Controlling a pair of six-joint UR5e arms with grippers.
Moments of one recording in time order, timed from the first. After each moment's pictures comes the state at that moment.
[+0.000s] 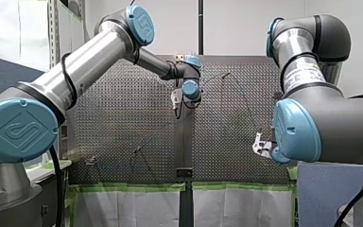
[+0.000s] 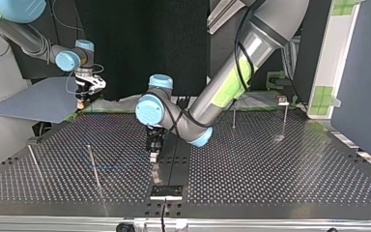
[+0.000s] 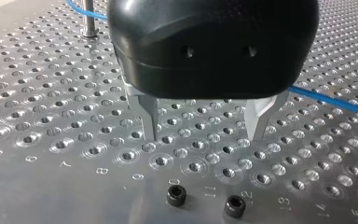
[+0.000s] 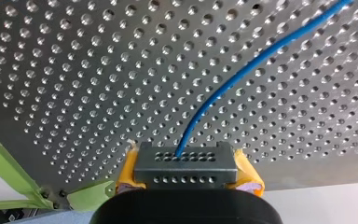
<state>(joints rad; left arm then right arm) -0.61 -2.37 -0.92 -3.05 -1.98 -1.73 1.65 -0.71 1.72 -0.92 1.52 1.76</state>
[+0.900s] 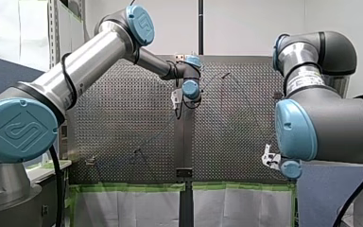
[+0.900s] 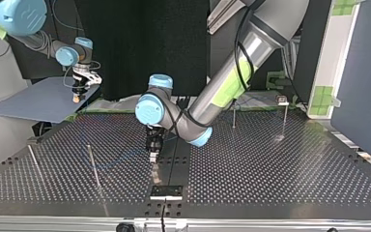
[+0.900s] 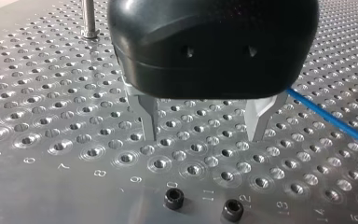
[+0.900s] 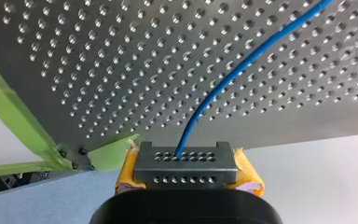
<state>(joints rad) -0.61 -2.37 -0.92 -3.05 -1.98 -1.74 1.58 -0.59 1.70 -1.04 1.51 1.77</state>
